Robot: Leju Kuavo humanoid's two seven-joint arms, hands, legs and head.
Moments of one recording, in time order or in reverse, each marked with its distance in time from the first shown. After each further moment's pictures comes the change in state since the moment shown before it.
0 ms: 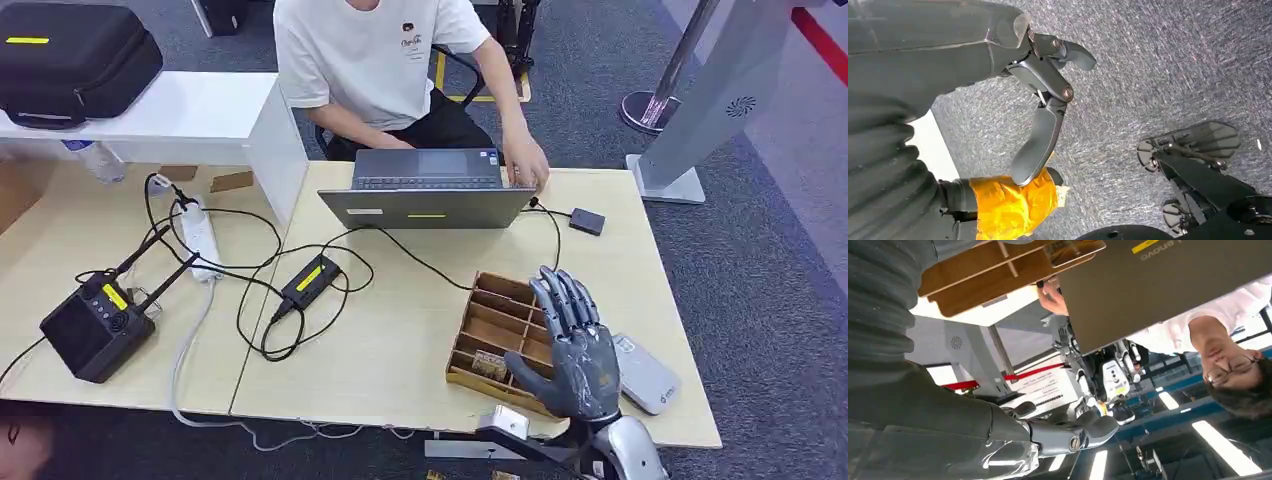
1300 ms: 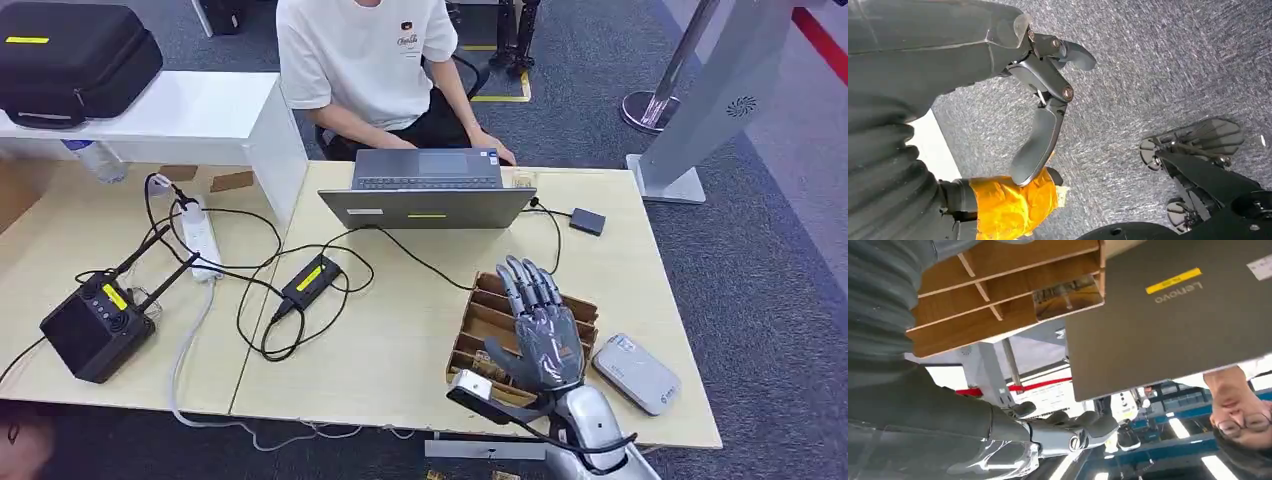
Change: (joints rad) left arm -0.002 0.000 -0.003 0.000 -0.021 -0.010 0.000; right arm -0.151 0.079 0.066 0.284 0.054 -0.016 0.064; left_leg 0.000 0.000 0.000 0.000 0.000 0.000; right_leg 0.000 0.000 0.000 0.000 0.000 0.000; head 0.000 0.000
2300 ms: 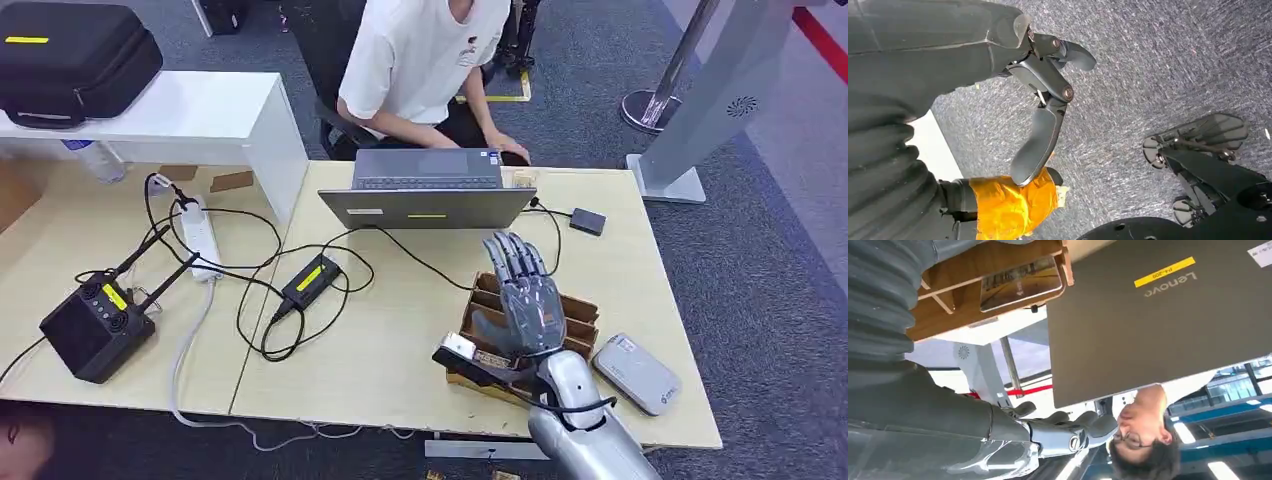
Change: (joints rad) left arm -0.002 0.000 -0.023 0.000 -0.017 -0.012 -0.001; right arm -0.148 0.081 0.019 0.170 -0.047 0.001 0.008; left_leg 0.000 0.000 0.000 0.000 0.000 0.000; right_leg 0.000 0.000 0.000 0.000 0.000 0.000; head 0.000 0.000
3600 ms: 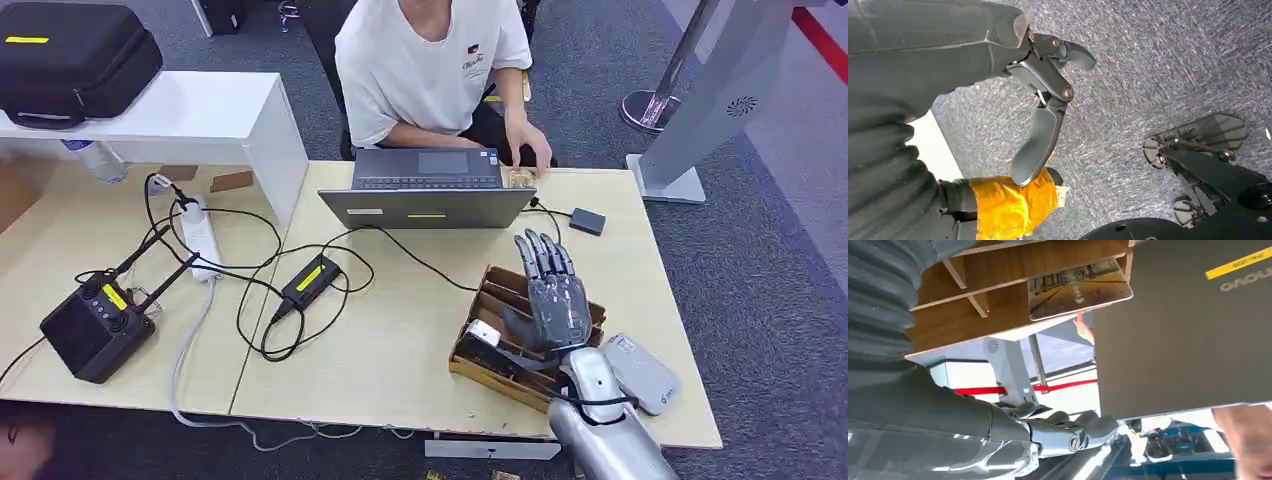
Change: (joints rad) left arm 0.000 0.003 0.000 0.000 0.000 -0.002 0.000; right arm -0.005 -0.015 -0.115 0.084 0.041 -0.010 -0.018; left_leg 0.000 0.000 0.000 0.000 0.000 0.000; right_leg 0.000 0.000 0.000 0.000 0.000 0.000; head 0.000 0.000
